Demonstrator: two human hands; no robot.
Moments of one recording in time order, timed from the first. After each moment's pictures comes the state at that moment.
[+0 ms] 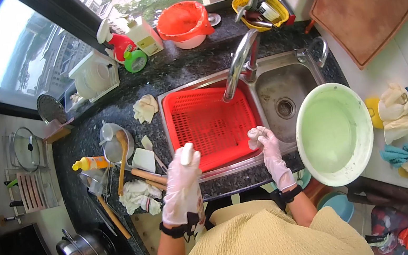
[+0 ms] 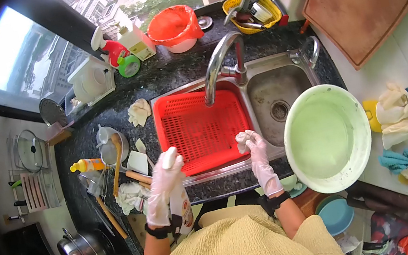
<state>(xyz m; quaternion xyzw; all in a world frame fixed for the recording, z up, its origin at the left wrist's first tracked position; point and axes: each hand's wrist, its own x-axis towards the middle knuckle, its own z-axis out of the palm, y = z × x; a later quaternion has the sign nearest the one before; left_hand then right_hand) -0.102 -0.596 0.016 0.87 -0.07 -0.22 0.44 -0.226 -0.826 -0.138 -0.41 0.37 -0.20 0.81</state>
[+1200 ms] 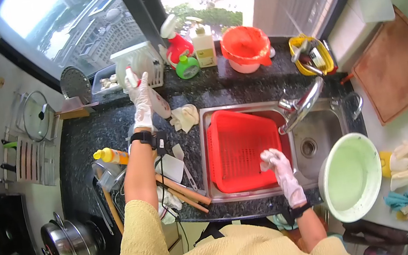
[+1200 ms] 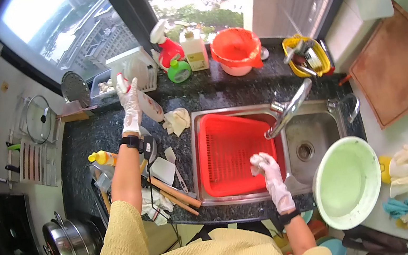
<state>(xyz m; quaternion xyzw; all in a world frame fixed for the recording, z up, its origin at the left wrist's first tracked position) 0.275 -0.503 -0.003 0.76 -0.03 0.30 0.58 -0.152 -0.800 -0.117 -0.43 0.34 -0.05 0.83</state>
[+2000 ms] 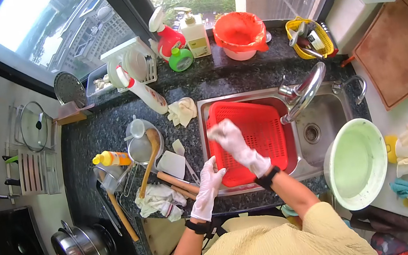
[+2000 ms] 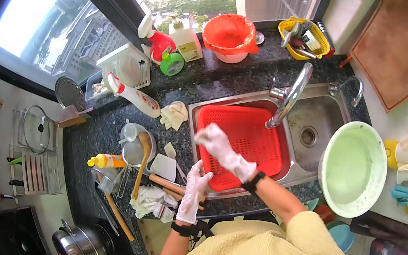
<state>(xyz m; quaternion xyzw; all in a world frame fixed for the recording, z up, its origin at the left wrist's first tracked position) -0.066 -0.535 -0.105 0.82 -0.02 -0.25 0.52 -0.011 -0.697 -0.088 -0.77 0.03 -0.14 0.62</state>
